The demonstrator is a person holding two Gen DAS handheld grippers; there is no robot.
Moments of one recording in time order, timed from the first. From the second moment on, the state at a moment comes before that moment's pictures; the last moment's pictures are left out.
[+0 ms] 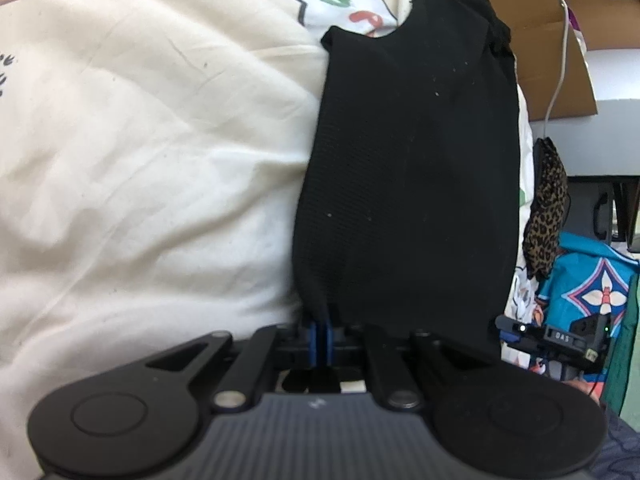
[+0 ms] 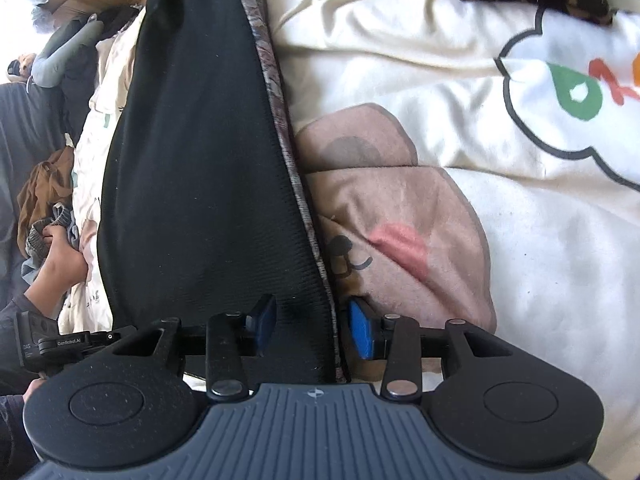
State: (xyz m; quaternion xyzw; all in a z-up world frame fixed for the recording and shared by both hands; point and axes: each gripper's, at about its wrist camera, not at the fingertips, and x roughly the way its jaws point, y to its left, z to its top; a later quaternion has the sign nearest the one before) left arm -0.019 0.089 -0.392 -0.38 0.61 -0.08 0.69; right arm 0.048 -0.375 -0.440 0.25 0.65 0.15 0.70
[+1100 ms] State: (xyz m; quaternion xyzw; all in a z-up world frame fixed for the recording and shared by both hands) left arm -0.002 0.114 -0.417 -0.44 0.61 -0.13 0.65; right arm 0.060 -0.390 -0.475 0.32 0.64 0.26 0.65
